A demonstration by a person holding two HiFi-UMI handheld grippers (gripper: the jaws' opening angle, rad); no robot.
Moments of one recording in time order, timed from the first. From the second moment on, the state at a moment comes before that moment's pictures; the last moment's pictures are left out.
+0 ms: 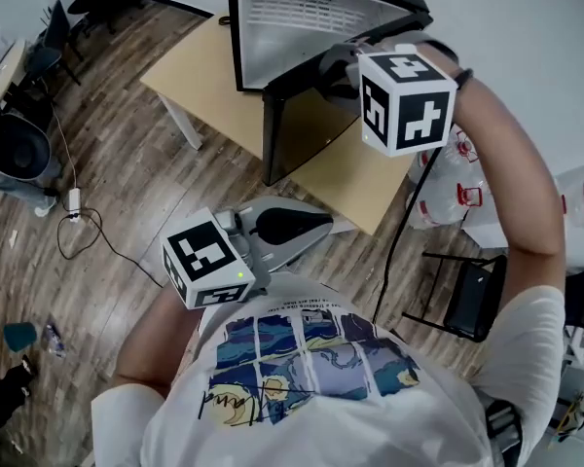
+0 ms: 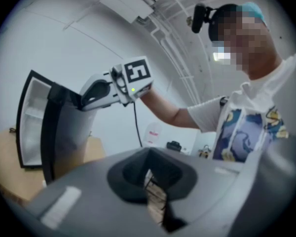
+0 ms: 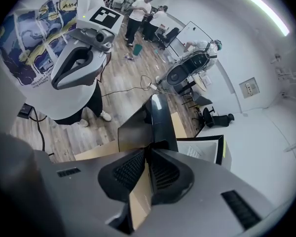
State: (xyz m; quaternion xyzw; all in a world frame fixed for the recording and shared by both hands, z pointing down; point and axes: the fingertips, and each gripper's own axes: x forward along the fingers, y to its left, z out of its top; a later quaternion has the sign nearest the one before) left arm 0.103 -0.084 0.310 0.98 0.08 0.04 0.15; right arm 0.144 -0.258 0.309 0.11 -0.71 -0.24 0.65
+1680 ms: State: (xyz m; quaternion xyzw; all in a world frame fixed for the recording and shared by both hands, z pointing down) left arm 0.030 -0.233 0.321 0.98 0.15 0.02 0.15; right arm 0.134 -0.485 0.307 0.27 -0.71 -0.07 0.64
